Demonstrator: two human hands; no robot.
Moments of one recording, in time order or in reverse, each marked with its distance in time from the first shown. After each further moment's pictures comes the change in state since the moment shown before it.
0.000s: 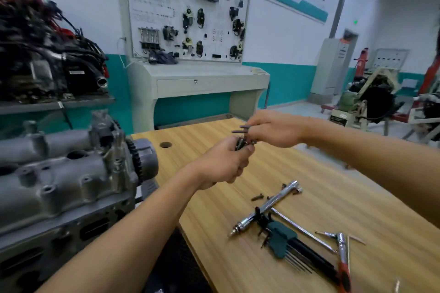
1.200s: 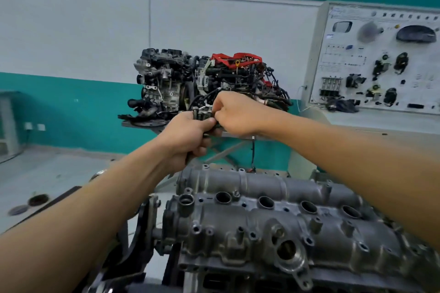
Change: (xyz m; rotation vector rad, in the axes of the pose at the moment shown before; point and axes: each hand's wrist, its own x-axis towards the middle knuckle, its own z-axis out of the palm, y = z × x) left_hand -0.384 0.094 -0.304 -0.046 1.147 -0.026; right_hand 0.202 -0.490 0.077 0.088 0.096 -0.634
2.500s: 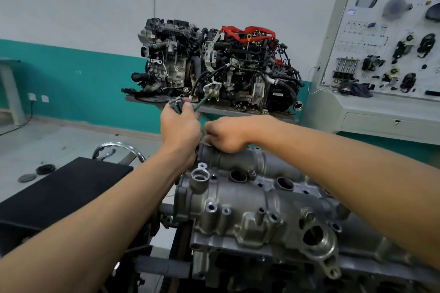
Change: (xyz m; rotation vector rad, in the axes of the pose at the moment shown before) left_hand 0.038 -0.078 -0.017 -0.255 0.576 0.155; right_hand 0.029 0.021 0.097 -0.410 -0.445 -0.156
